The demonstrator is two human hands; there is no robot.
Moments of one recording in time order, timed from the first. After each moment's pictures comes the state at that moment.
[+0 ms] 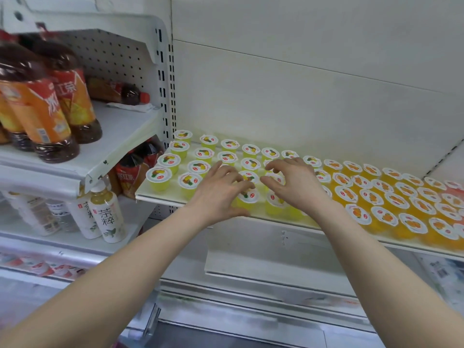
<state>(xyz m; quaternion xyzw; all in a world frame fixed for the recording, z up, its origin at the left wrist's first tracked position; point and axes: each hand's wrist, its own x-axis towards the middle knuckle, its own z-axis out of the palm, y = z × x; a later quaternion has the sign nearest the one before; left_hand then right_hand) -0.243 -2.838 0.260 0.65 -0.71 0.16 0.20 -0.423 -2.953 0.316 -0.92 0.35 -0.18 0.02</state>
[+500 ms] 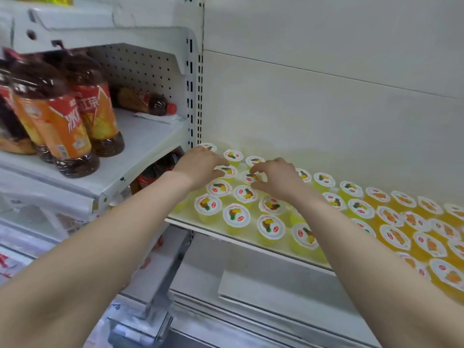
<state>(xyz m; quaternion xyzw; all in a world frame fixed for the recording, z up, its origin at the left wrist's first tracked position) -0.118 -2.876 0.310 0.81 -0.59 0.04 0.07 -0.296 -3.009 0.317 -0.96 0.27 -0.05 0.02</state>
